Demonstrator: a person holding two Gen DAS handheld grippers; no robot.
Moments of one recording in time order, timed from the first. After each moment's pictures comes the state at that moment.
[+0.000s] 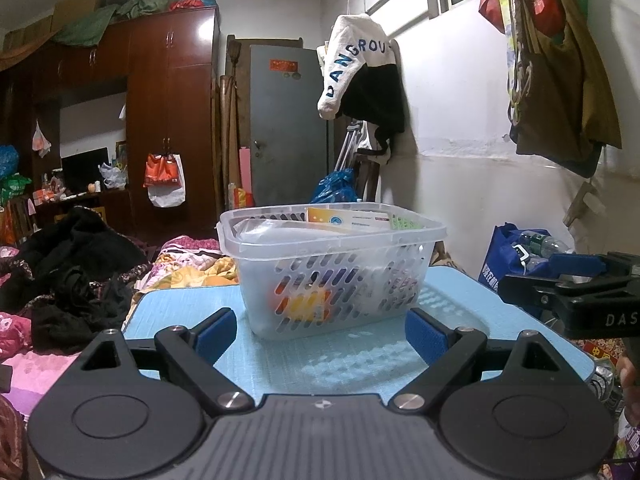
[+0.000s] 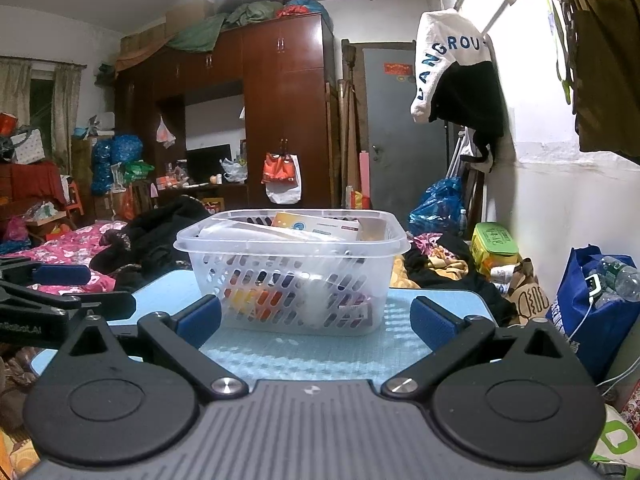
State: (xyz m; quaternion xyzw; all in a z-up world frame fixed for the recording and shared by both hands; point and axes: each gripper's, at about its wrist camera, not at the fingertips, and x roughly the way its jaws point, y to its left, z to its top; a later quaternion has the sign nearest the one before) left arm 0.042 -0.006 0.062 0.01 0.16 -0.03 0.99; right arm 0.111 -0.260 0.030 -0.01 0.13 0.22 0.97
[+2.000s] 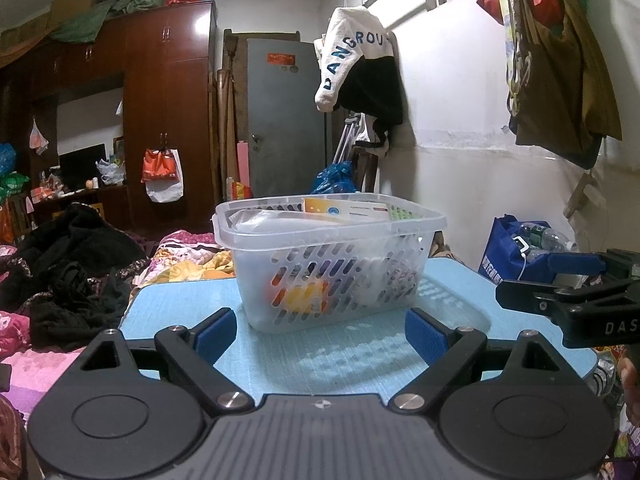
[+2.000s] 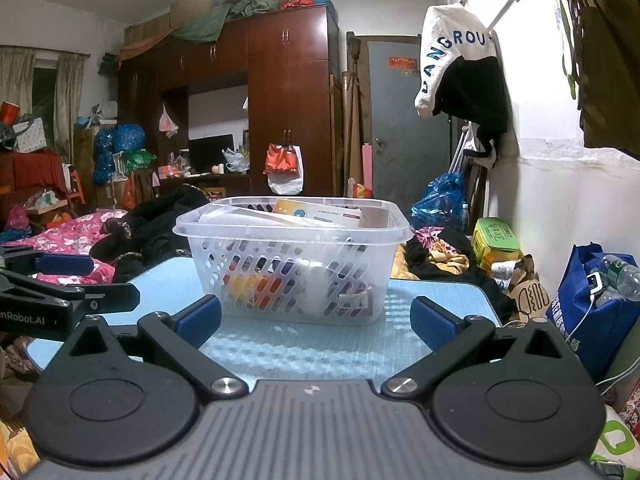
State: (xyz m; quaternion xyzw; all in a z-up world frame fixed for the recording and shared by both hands) left arm 0.045 -0.006 0.054 0.01 0.17 -0.03 0.99; right arm 0.113 -0.257 0.021 -0.02 0.14 0.22 0.96
